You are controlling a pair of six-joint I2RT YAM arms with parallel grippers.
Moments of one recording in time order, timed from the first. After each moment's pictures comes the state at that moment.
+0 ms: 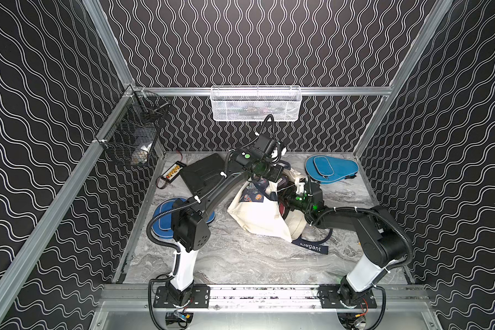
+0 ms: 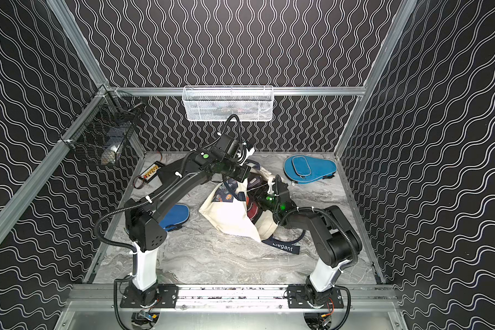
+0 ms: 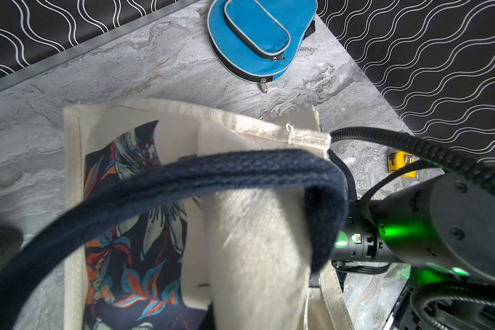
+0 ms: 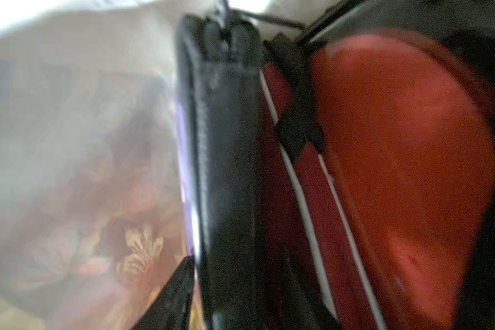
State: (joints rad) left arm -0.61 2.02 2.11 -0.93 0.20 -0.14; right arm 0.41 1.72 0.72 0.66 -0.40 1.24
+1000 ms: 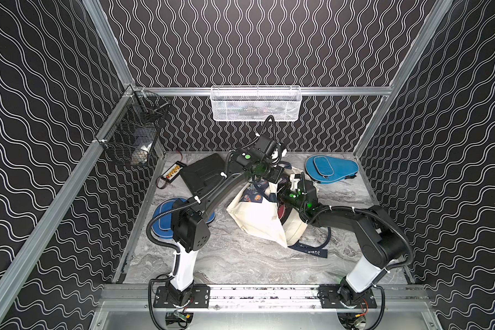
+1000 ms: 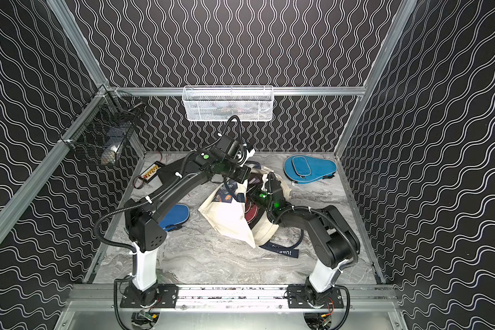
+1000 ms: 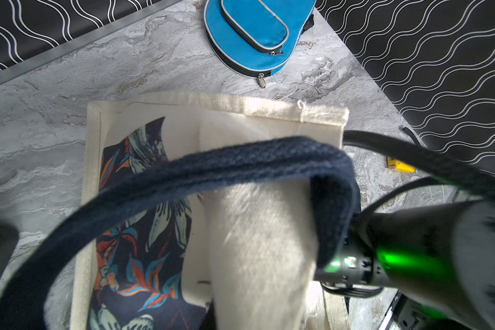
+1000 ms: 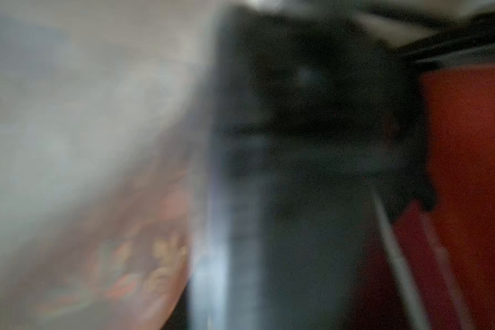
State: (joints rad) left arm -0.61 2.01 2.10 -0.93 0.21 -0.13; right arm 0.48 1.69 0.79 0.60 -0.30 1.19
